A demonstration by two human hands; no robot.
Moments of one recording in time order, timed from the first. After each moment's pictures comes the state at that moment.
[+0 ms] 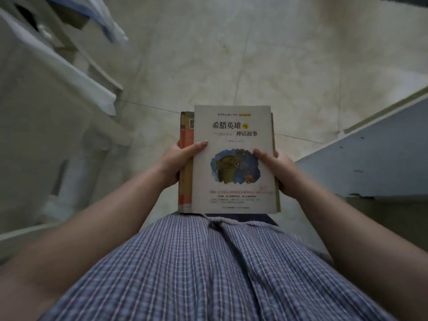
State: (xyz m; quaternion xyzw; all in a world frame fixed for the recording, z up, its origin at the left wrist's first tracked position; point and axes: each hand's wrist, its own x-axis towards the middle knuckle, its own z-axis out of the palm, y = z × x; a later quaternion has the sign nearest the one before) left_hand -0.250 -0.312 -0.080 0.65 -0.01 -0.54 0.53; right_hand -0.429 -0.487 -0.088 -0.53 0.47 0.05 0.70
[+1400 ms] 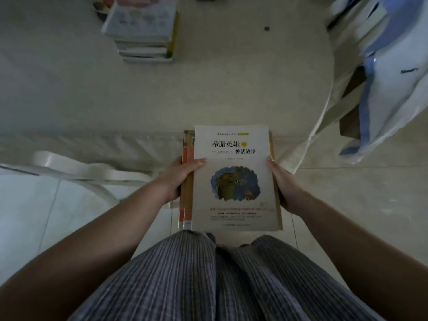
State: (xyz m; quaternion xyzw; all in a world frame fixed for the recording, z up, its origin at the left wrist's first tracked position) left_hand -0.005 -0.033 -0.066 0.53 0.39 -0.08 0.75; right_hand 0.131 -0.256 -0.086 -0.68 0.07 0.46 0.56
